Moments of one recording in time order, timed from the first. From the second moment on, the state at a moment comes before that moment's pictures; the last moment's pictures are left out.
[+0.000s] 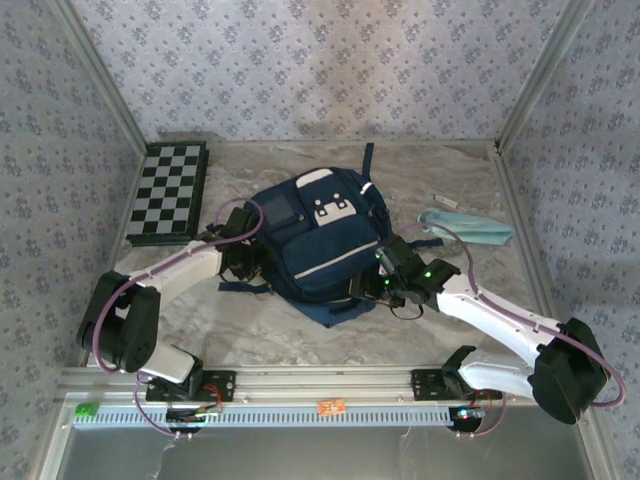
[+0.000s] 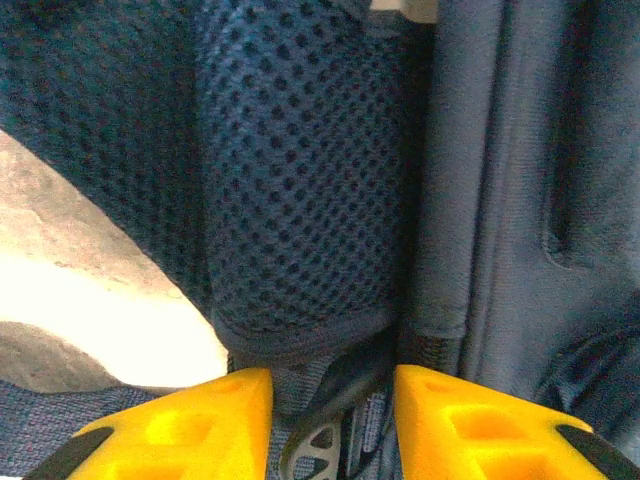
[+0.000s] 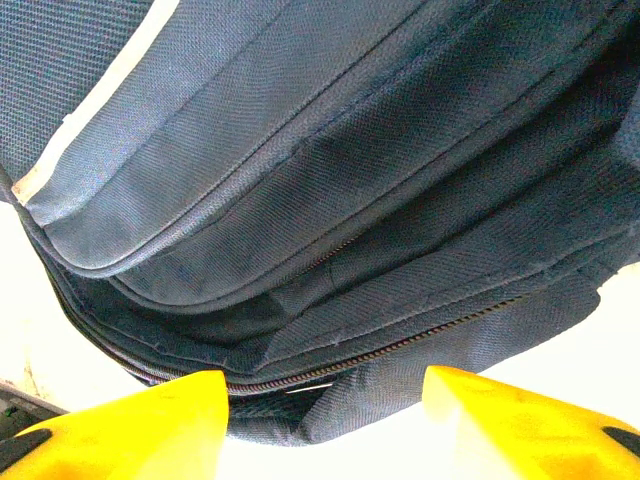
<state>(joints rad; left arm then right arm) -0.46 1.47 0.84 -0.49 0.10 -1.09 0.72 1.15 0.73 -0.60 -0.17 0.88</state>
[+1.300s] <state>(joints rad) -0.45 1.47 0.82 -0.44 0.15 -1.17 0.75 1.30 0.87 -0.59 -0.15 0.87</state>
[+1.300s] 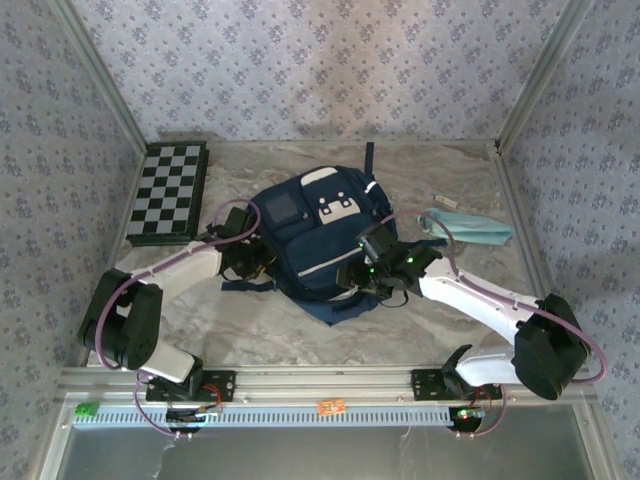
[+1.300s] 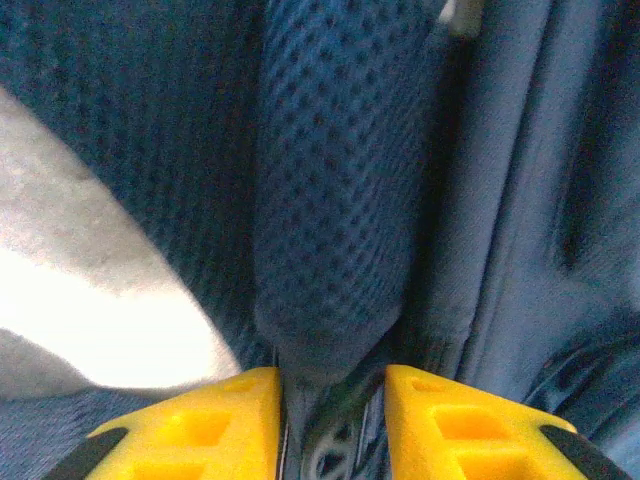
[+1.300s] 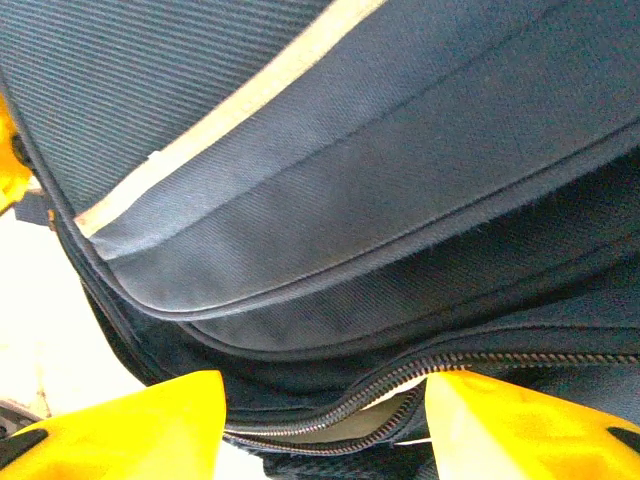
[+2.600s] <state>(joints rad) -0.56 1.66 1.12 -0.39 0.23 -1.23 0.77 1.33 0.96 -0.65 -0.07 0.85</state>
